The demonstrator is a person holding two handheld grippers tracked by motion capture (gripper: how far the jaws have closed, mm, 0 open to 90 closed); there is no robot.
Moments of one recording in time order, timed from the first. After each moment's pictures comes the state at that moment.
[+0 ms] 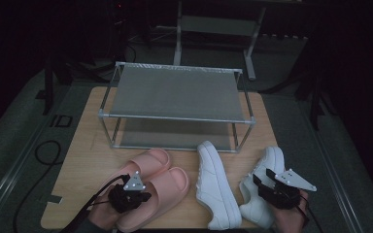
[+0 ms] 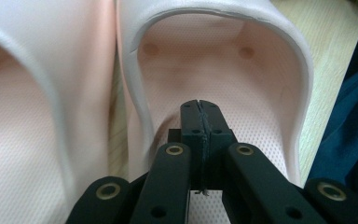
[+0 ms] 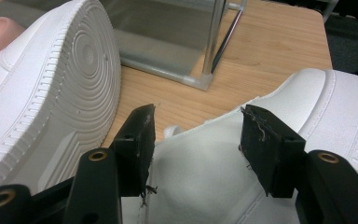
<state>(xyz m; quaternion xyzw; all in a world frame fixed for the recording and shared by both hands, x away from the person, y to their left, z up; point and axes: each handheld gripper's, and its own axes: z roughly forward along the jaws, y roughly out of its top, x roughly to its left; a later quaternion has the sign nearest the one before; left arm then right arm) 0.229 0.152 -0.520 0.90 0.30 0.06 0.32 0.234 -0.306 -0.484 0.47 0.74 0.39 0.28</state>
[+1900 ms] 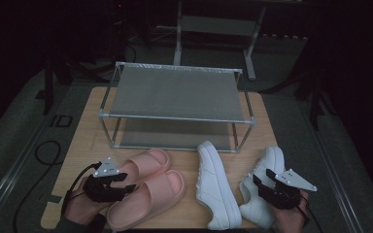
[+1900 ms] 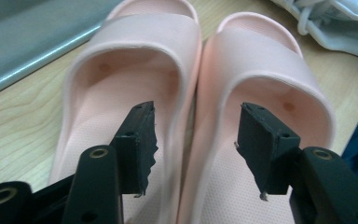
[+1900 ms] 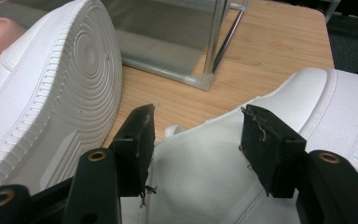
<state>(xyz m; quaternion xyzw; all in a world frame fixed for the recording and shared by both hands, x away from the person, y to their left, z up) 0.236 0.207 -0.485 0.84 0.38 0.10 0.37 0.234 -0.307 -0.485 0.47 0.74 0.40 0.28</state>
